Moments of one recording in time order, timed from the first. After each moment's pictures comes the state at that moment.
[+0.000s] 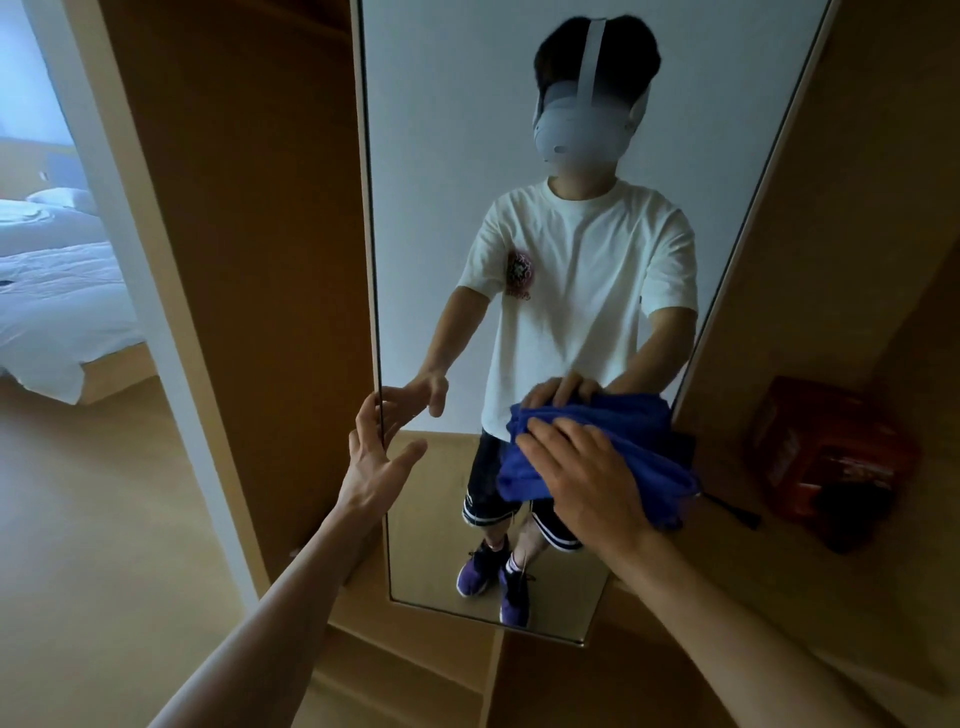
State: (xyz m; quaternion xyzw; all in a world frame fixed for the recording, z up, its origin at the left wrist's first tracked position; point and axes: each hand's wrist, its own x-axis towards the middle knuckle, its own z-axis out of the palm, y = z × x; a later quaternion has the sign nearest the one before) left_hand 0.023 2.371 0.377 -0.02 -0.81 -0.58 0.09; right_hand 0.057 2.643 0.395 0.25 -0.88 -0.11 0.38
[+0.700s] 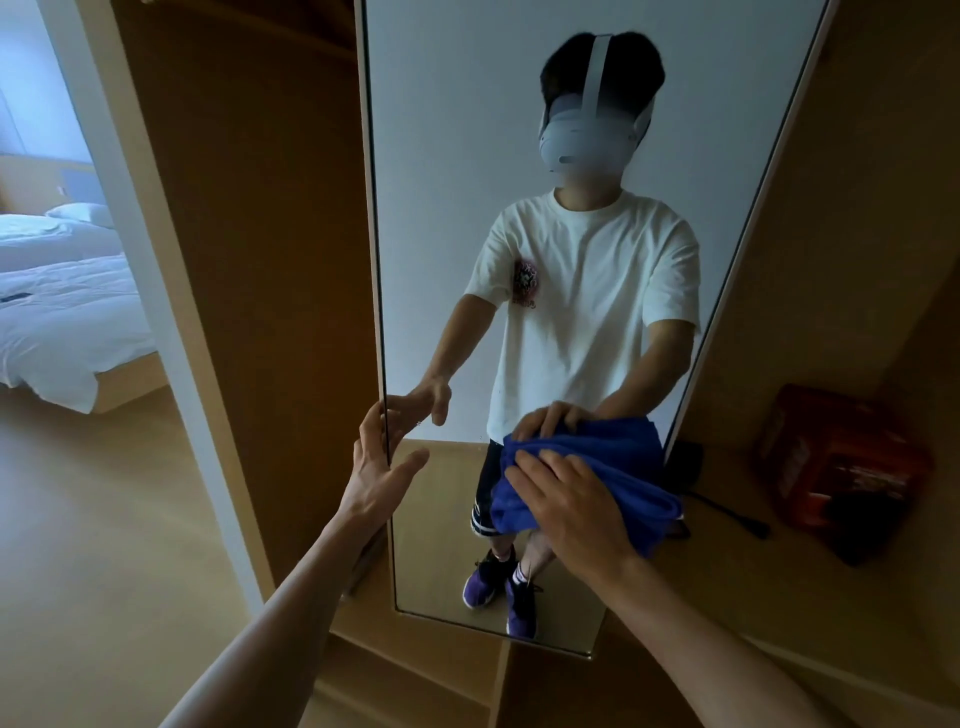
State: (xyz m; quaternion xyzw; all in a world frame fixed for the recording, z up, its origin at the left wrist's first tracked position) left_hand 0.021 2.369 0.371 -0.02 -0.81 -0.58 0.08; right_hand 0.062 2.631 0.372 0.26 -0.90 -0.12 0.33
